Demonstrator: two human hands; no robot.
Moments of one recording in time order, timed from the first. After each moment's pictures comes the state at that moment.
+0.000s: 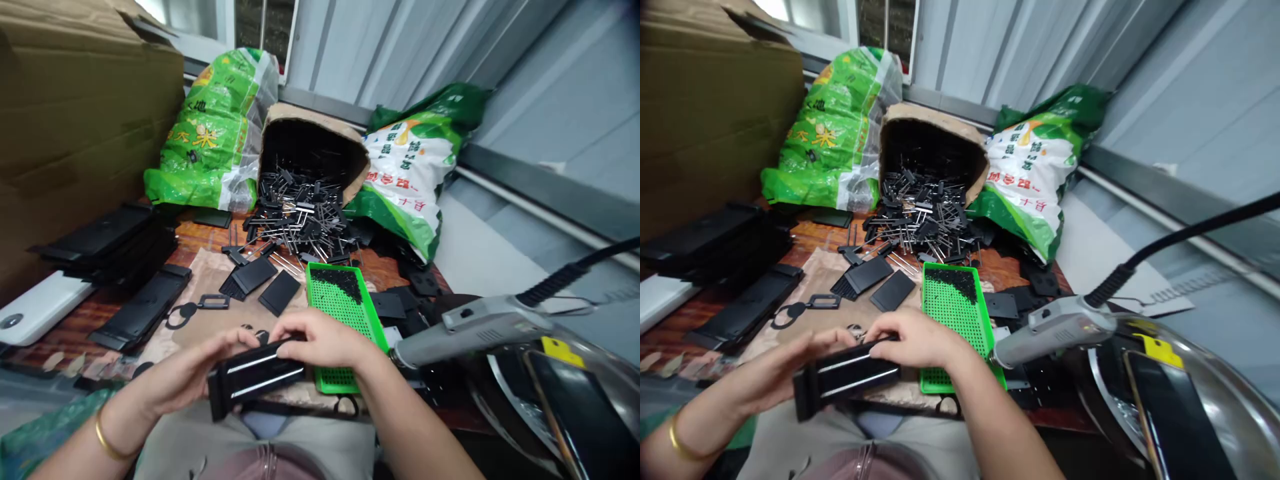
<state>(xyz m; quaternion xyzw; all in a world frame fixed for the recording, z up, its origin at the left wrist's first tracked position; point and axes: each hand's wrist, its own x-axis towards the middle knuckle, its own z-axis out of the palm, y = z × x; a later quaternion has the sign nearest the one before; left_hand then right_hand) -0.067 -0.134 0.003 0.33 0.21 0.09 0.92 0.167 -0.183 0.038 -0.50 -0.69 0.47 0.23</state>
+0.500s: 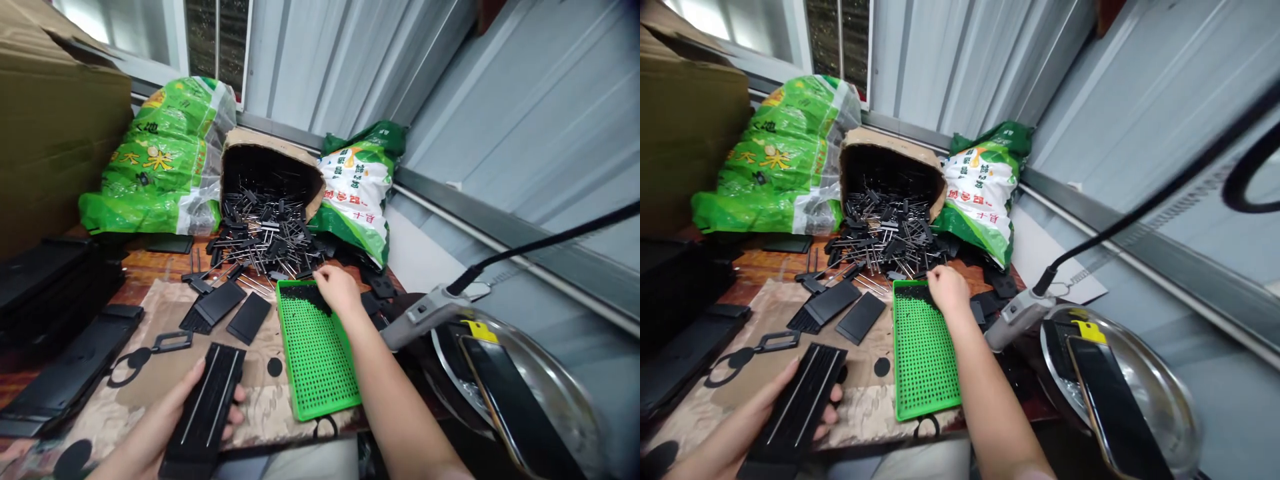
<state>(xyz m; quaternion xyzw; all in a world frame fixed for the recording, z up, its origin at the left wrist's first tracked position) -0.042 -0.139 -0.026 0.20 0.31 0.09 0.93 0.270 -0.147 0.039 -0.86 -0.45 0.06 0.23</state>
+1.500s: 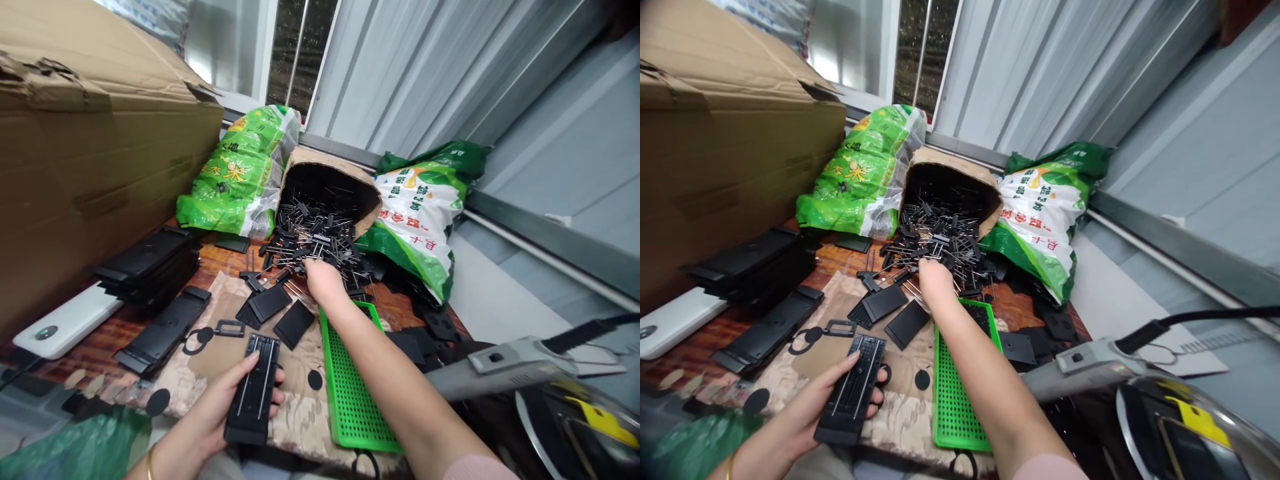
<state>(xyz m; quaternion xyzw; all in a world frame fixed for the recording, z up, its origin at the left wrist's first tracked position) -0.034 -0.147 -0.025 0.15 0.36 0.19 0.90 0.190 -0.051 0.037 -0.79 -0.61 -0.01 0.07</state>
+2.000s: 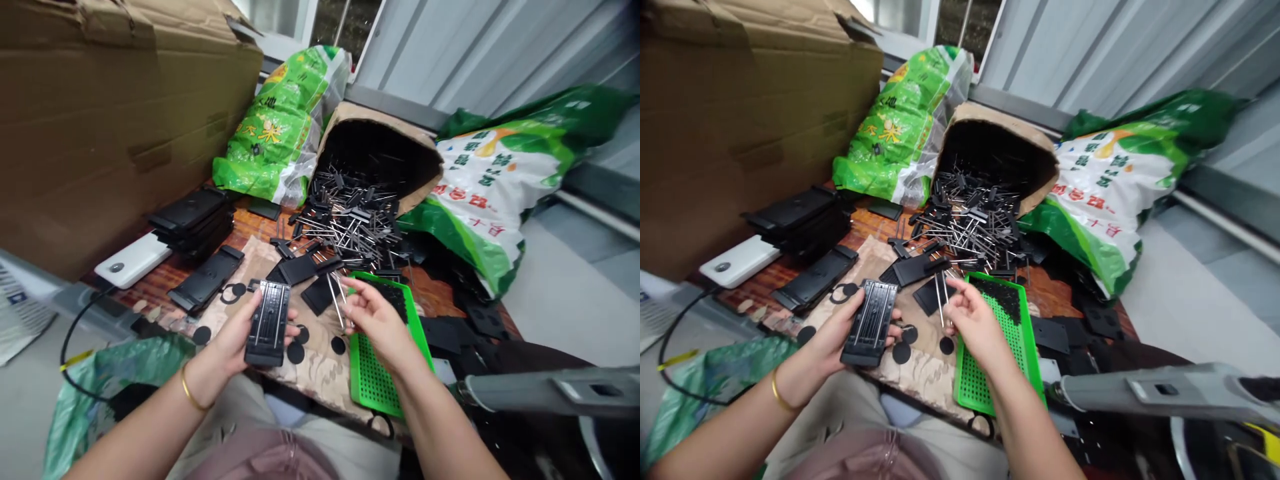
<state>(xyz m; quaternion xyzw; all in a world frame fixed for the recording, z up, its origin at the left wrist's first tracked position) -0.055 -0.134 -0.024 0.15 0.30 0.27 0.90 0.169 -0.179 0.013 -0.62 -0.43 0.46 0.46</state>
